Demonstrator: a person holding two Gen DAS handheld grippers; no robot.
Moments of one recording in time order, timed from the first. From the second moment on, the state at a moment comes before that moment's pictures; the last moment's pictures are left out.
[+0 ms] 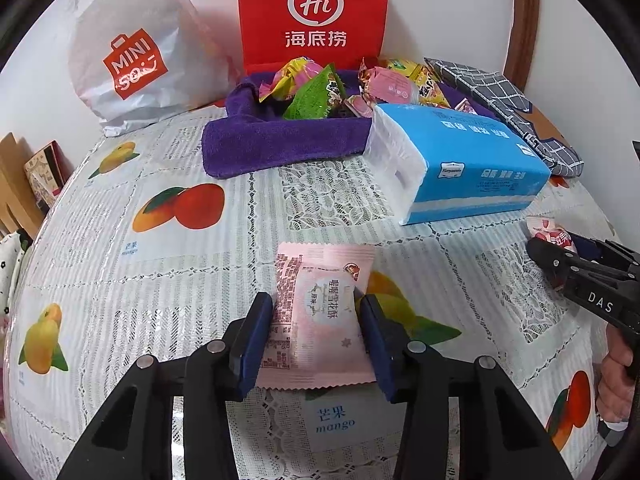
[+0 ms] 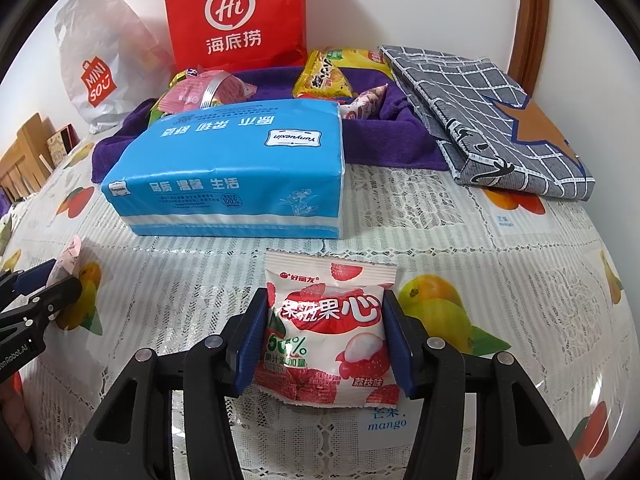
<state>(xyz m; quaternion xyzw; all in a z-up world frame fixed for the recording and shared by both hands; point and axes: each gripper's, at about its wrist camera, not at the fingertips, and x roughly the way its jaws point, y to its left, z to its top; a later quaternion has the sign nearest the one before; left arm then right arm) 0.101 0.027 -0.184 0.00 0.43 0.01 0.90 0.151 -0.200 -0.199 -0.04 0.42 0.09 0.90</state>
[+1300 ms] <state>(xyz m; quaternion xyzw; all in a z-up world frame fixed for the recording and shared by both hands) 0.268 0.038 -0.091 -0.10 0.43 0.00 0.90 0.290 -0.185 -0.095 0.00 0.38 0.14 0.91</state>
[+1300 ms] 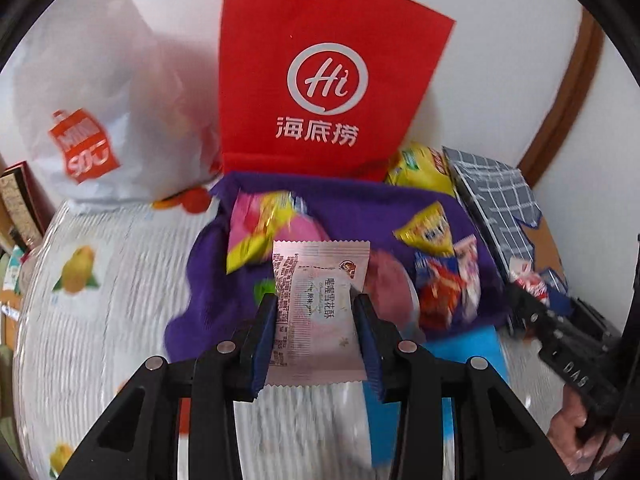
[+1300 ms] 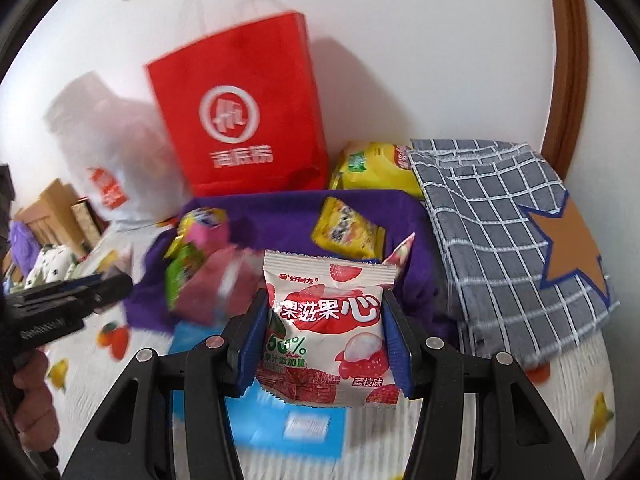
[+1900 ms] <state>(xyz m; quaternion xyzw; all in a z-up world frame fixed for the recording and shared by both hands) 0.345 0.026 -0.118 -0.10 0.47 0.00 0.88 0.366 -0.172 -0.146 -0.02 0.45 0.13 0.88</state>
